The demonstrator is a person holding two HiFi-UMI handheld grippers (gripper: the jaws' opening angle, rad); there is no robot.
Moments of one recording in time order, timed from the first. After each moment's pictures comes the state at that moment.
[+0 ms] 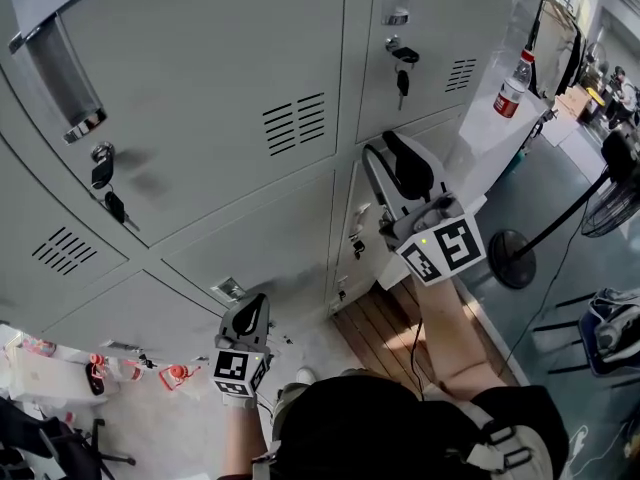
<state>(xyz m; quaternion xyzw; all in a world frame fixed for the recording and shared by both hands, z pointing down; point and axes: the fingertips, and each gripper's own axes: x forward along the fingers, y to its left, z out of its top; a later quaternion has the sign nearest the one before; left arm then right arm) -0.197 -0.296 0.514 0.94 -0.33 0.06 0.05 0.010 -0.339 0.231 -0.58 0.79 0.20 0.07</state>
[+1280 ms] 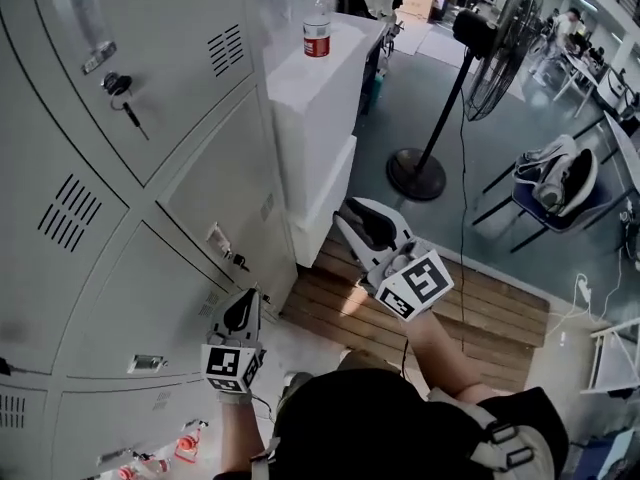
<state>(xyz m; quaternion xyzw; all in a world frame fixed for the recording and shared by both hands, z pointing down) 0.001 -0.230 0.512 1.00 -0.06 0.06 0.04 0.149 -0.145 0.340 -0.76 0.65 0.08 -0.01</state>
